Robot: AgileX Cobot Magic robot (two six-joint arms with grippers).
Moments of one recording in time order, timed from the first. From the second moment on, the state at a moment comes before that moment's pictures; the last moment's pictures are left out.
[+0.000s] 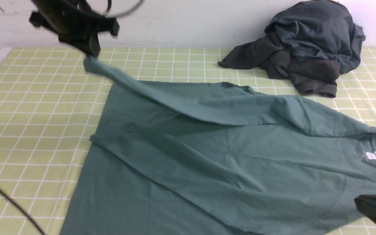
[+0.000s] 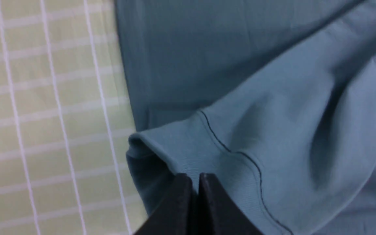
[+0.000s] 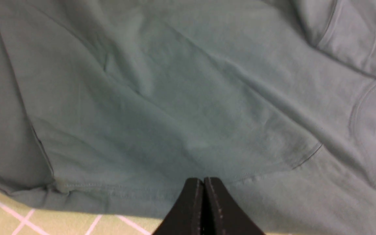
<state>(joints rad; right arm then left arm) 0.24 0.71 -0.39 0.23 0.52 -0.37 -0.17 1.89 -1.88 -0.06 1.24 0.08</state>
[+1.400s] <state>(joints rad) 0.24 0.61 -0.39 0.37 0.55 -0.37 -0.31 1.78 -1.00 0.12 0.70 -0.35</state>
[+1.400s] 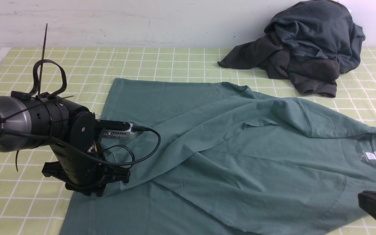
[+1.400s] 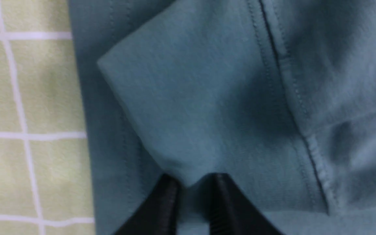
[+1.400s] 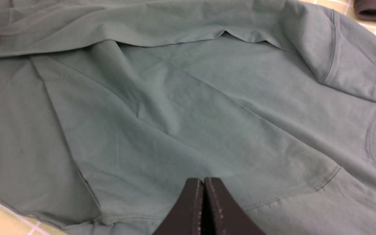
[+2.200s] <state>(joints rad) 0.24 0.61 -0.39 0.38 0.57 -0.37 -0.31 1.63 -1.12 0.26 1.02 -0.06</state>
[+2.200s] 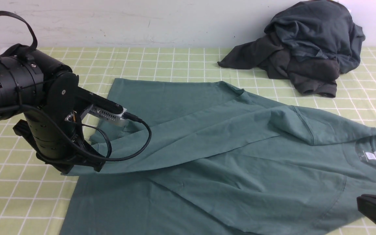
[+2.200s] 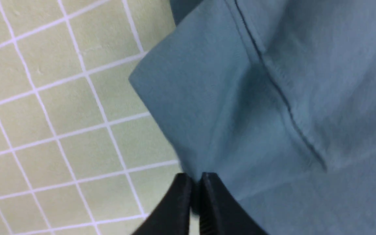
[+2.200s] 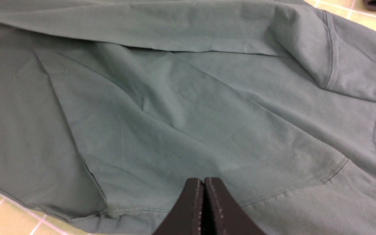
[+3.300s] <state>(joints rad) 0.24 0.60 -0.39 0.41 0.61 -0.43 -0.42 1.54 -0.69 0.02 0.76 0.97</state>
